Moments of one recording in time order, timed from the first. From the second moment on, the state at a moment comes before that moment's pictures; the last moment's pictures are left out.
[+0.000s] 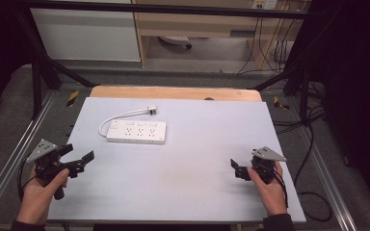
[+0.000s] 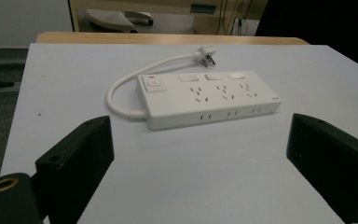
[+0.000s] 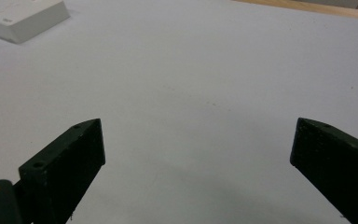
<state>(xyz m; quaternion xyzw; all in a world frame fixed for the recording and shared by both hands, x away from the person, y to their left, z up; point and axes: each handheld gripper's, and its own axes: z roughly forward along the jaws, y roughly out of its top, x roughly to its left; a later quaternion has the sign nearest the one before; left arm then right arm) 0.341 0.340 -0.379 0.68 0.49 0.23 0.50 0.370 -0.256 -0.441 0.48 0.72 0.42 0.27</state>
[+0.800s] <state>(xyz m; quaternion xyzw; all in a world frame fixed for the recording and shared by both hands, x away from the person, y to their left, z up) 0.383 0.303 -0.365 0.68 0.46 0.24 0.52 0.371 -0.256 -0.441 0.48 0.72 0.42 0.26</state>
